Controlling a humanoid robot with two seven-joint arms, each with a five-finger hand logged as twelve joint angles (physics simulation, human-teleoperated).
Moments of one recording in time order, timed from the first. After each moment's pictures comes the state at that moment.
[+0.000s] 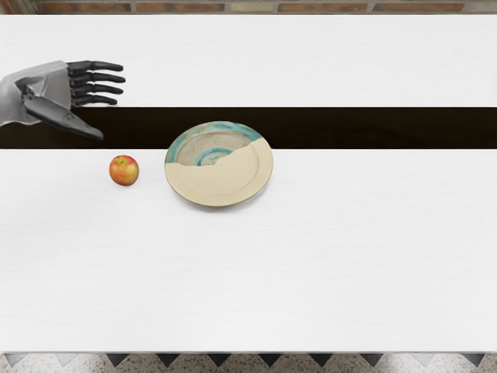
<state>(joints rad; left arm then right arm) -0.86 0.85 -0.63 -1.09 0.44 -0.61 -0.05 -0.05 0.00 0.00 0.10 -0.12 0.10 0.04</state>
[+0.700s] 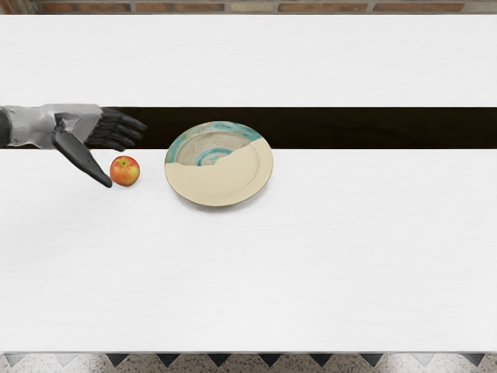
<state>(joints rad) -0.91 0.85 -0.63 -1.25 0.62 -0.61 0.32 -0.05 0.00 0.00 0.10 -0.12 0.10 0.04</state>
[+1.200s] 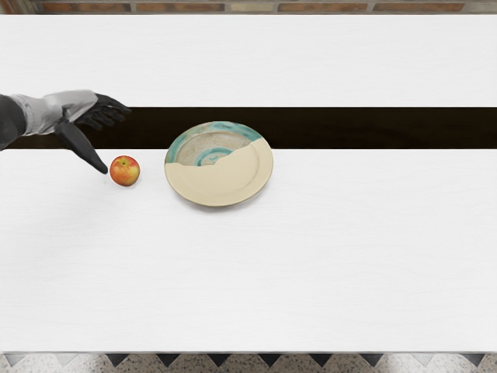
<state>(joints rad) -0.93 0.83 -0.62 -1.44 0.90 -0.29 0.49 -0.05 0.00 0.00 0.10 -0.12 0.10 0.04</state>
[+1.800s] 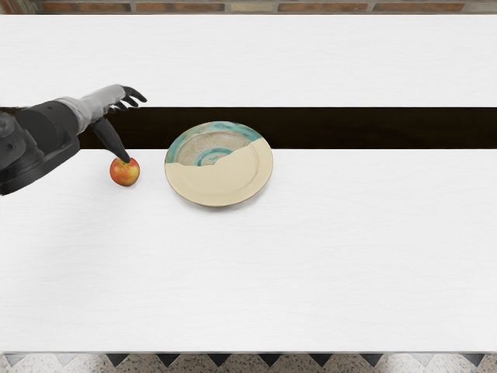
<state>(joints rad) -1.03 0.66 -0.39 -1.46 1.14 0.02 0.61 -0.05 0.00 0.00 0.10 -0.12 0.10 0.04</state>
